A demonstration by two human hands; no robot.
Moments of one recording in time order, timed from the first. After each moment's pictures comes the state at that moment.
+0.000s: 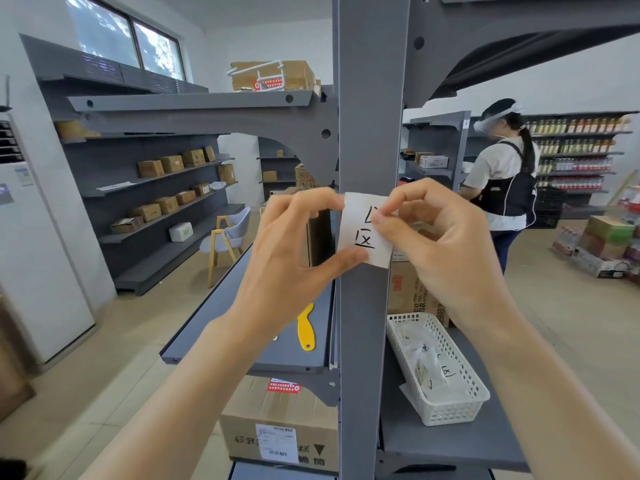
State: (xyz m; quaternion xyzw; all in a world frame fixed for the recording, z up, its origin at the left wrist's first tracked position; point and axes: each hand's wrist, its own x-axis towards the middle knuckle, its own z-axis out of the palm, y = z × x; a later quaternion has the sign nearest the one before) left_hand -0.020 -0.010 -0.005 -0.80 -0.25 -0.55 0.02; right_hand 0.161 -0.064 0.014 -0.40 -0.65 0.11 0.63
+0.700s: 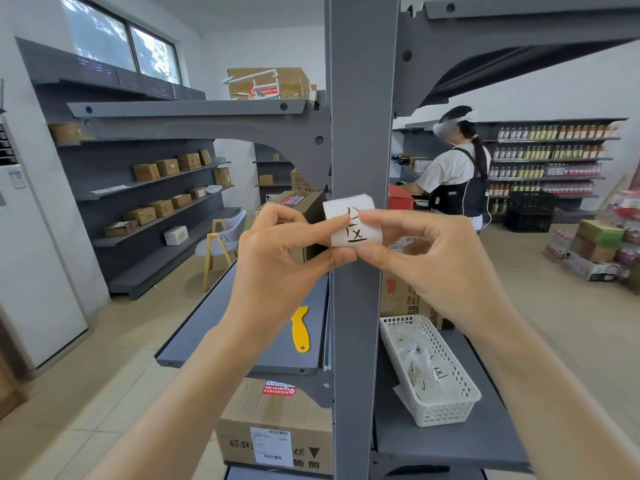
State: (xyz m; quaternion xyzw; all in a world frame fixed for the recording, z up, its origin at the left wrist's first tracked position) left_hand -0.019 -0.022 -0.001 -0.76 -0.27 -0.59 -0.04; right_hand 0.175 -0.071 0.010 -0.47 -0.69 0.09 0.55
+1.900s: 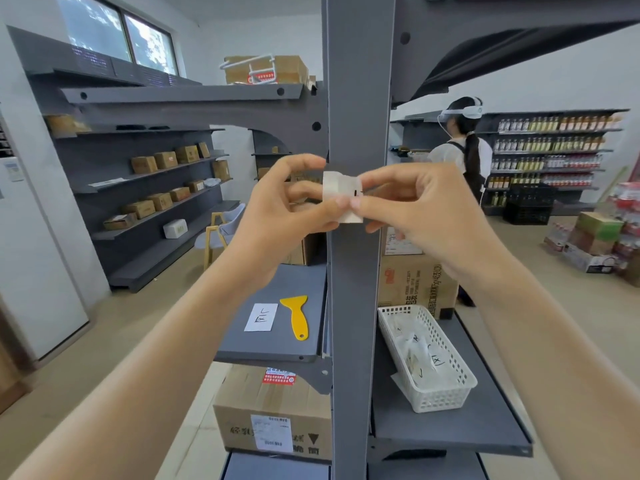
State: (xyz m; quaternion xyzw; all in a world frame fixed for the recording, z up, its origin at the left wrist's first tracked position) left_hand -0.016 -0.013 0.033 -0.70 -0.25 -0.55 -0.39; right_hand 0.170 -0.060 0.044 -0.45 -0.68 0.16 0.56
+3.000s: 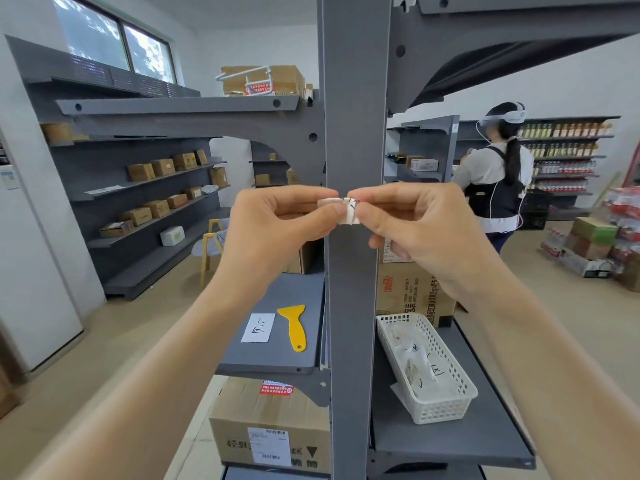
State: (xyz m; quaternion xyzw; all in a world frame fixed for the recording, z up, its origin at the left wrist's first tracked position) left_hand -0.017 -0.021 0.034 -0.69 -0.30 -0.58 -0.31; right_hand 0.174 -0.059 0.035 -0.39 -0.68 0.21 0.58
